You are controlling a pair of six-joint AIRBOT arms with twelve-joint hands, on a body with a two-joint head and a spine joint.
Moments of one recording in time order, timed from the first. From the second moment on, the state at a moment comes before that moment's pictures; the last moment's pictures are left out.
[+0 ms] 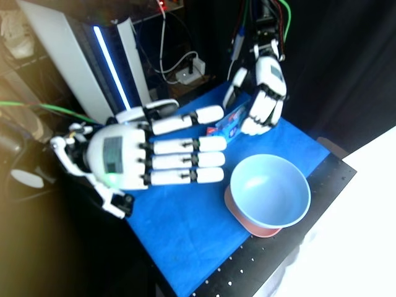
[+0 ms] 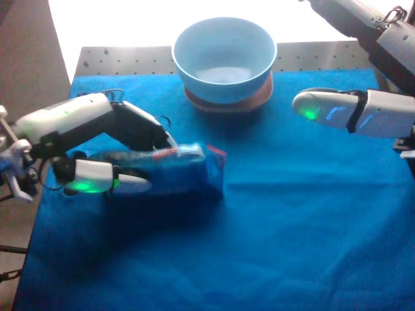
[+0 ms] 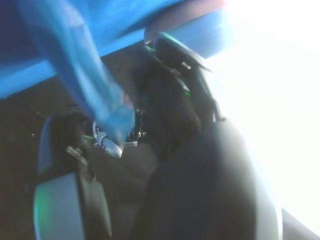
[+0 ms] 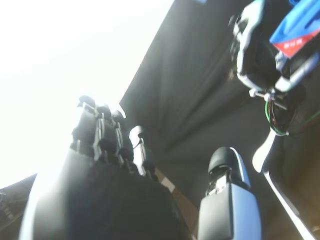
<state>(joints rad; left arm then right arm) 0.90 -1.09 1.29 0.19 -0.84 0.45 -0.90 -1.14 1.30 0.01 1.26 -0.36</state>
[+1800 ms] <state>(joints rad) 0.36 -1.39 1.70 0.28 -0.41 0.57 -1.02 -1.16 1.26 0.14 1.37 -0.35</state>
